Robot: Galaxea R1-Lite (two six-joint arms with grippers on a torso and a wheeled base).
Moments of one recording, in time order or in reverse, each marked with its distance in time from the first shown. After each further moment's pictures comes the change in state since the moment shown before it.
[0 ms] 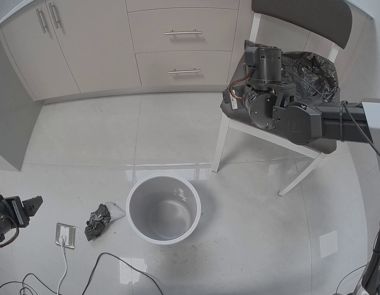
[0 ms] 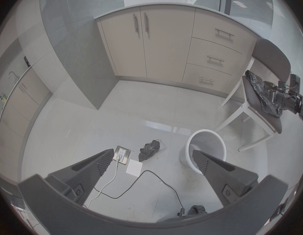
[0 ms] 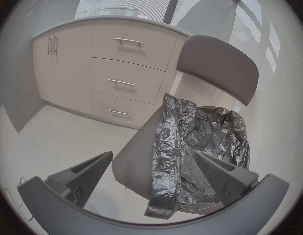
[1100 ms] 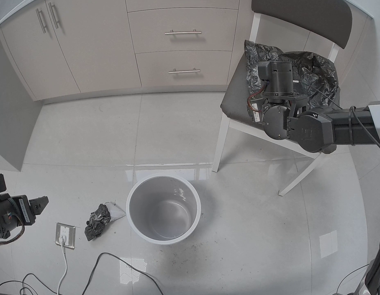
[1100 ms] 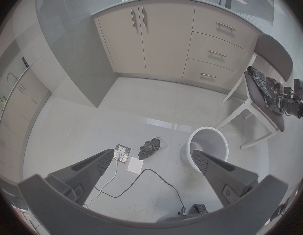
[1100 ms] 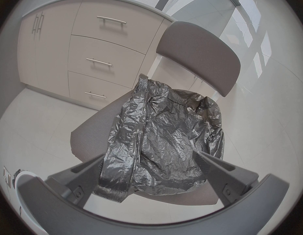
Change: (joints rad) left arm -0.003 0.075 0.011 -0.045 -0.001 0.003; right arm -0.055 -0.066 0.178 -0.006 -0.169 0.001
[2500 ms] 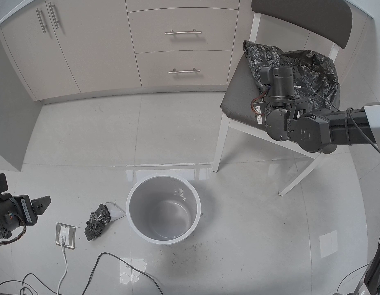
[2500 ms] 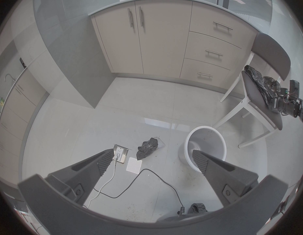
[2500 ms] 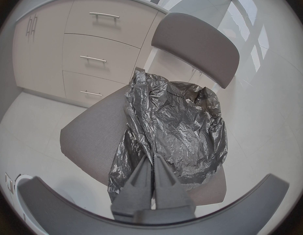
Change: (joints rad) left arm -0.023 0.007 0.002 -0.015 -0.003 -0.001; right arm -0.039 0.021 0.006 0.003 0.023 0.062
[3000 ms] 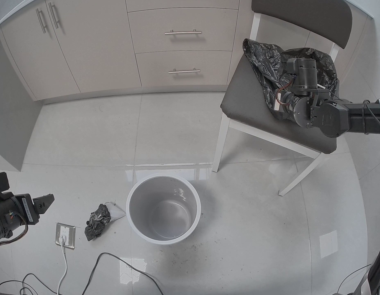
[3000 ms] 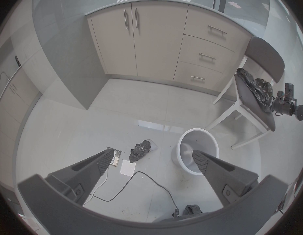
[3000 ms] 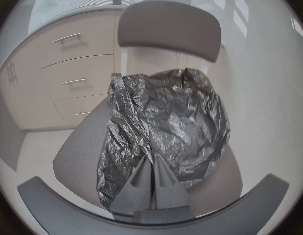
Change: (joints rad) left arm -0.004 -0.001 0.014 -0.049 -0.057 0.000; right arm -0.135 -0.057 -0.004 0.066 0.199 0.280
